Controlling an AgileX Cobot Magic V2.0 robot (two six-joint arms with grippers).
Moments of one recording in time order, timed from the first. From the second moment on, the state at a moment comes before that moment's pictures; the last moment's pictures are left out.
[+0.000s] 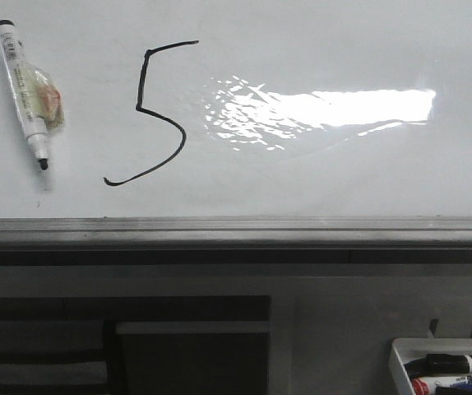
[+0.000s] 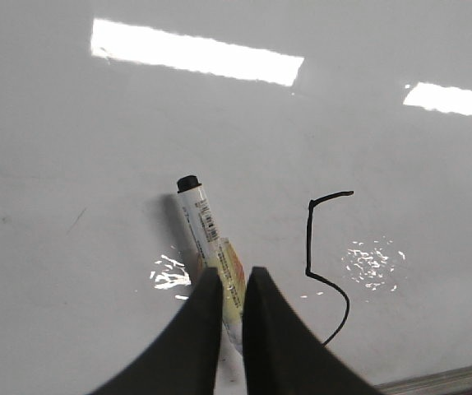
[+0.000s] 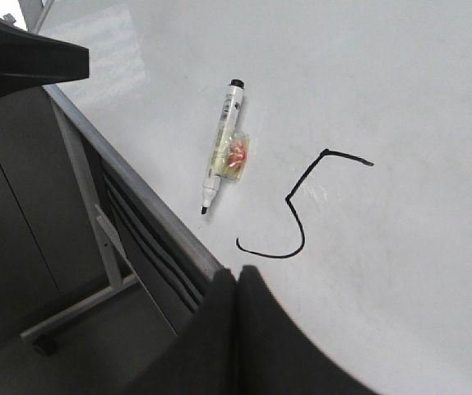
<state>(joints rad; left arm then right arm) -0.48 0.48 -0.44 0.33 0.20 -0.65 0.83 0.78 -0.75 -0.08 0.31 0.03</state>
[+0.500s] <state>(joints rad) -0.48 0.14 -0.19 0.47 0.11 -0.65 0.83 0.26 -0.25 -0.10 0.11 0.03</state>
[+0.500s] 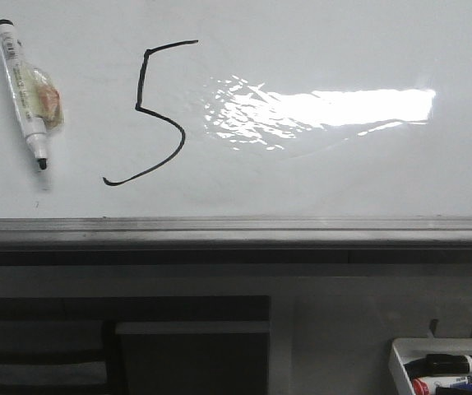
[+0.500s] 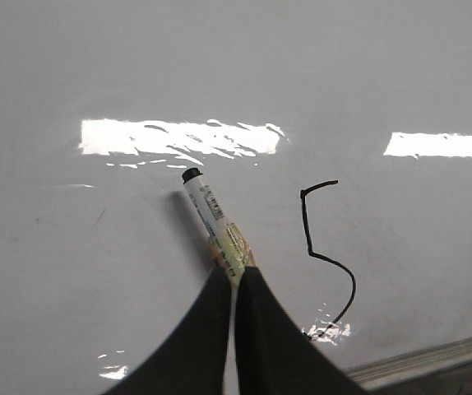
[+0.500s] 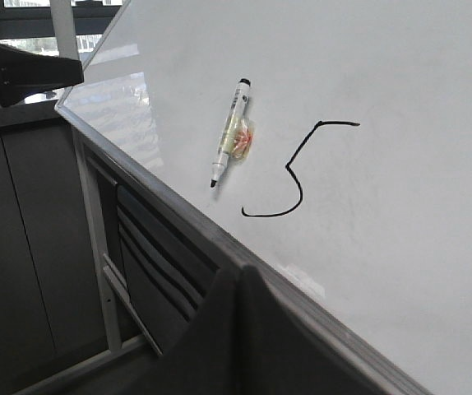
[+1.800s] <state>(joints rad) -0.13 0.08 -0.14 -0.06 0.26 0.07 0.83 0.23 -0.23 -0.10 0.11 0.03</state>
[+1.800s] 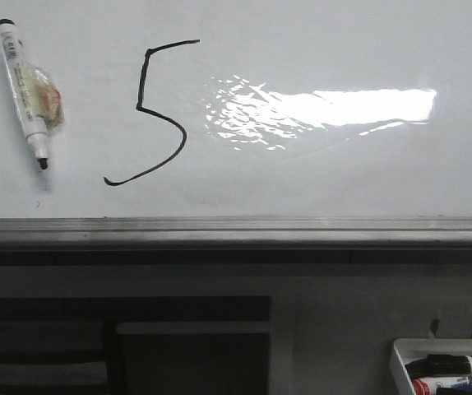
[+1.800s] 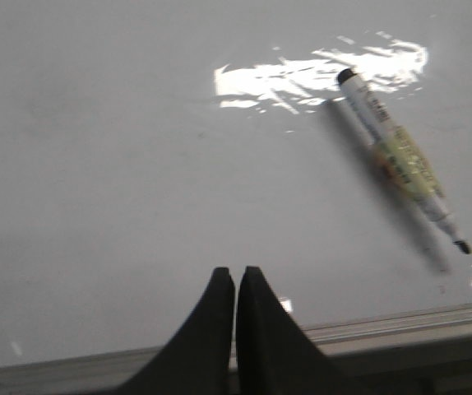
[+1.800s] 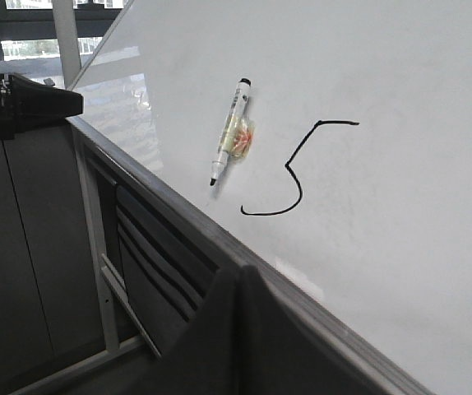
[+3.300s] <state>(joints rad) 0.03 -0.01 0.00 0.02 0.34 -0.18 0.83 0.23 -0.23 -0.10 0.11 0.03</state>
